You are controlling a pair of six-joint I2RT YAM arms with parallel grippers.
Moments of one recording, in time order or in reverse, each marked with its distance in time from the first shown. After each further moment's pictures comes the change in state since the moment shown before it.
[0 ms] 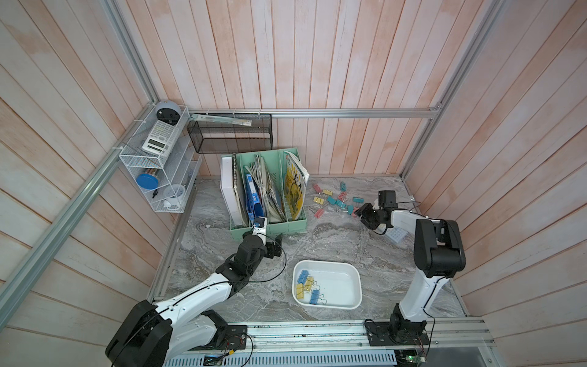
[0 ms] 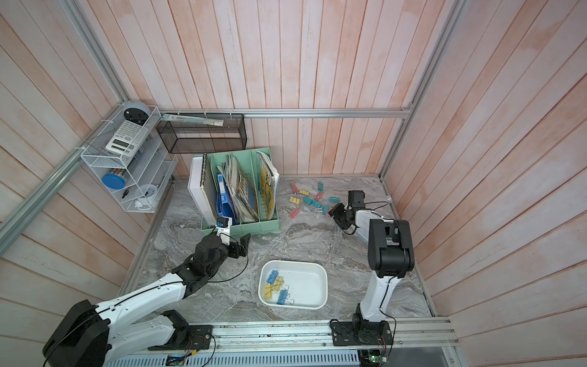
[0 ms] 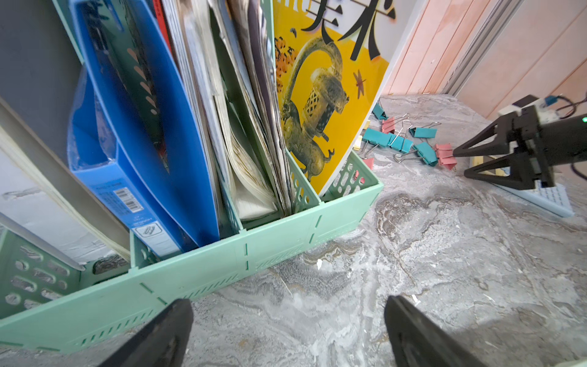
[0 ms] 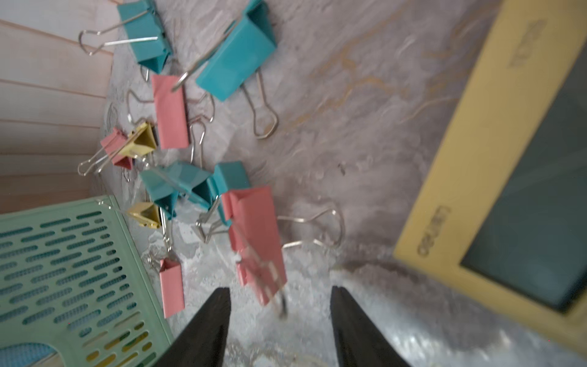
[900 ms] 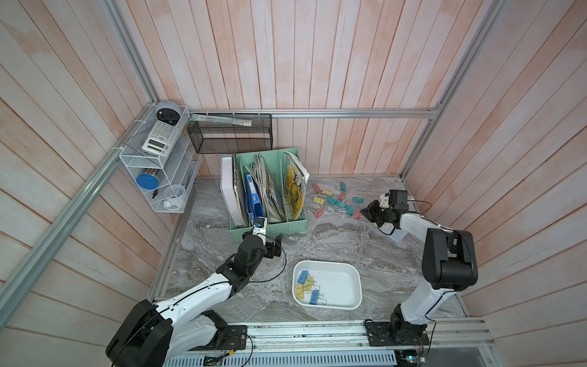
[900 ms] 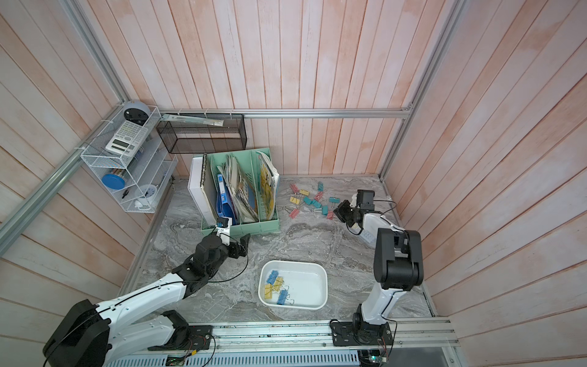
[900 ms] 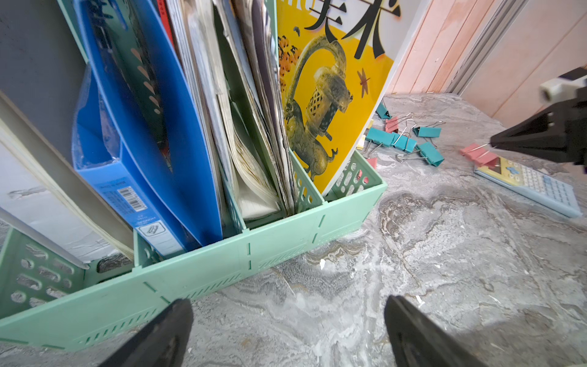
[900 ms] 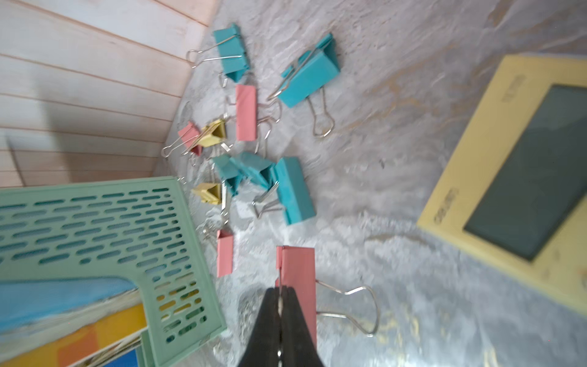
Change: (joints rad) left arm 0.000 0.008 0.000 0.000 -0.006 0.000; right arm -0.026 -0.256 -0.116 0.018 -0.113 -0.037
